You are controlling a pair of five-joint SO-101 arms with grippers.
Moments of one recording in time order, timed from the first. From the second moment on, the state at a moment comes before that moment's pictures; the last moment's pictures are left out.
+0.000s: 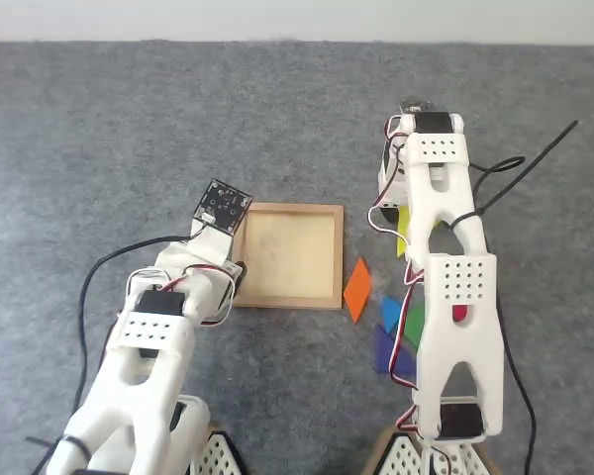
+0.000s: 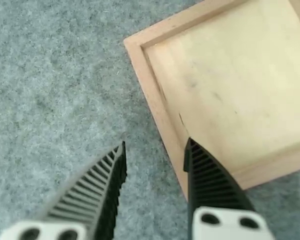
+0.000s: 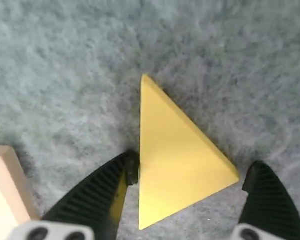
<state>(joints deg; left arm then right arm) -0.6 -38.1 73.3 34.1 -15.0 -6.4 63.6 -58.4 97.8 -5.2</state>
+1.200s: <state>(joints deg) -0.7 -38.1 73.3 34.1 -15.0 -8.6 57.7 -56.8 100.6 -6.8</state>
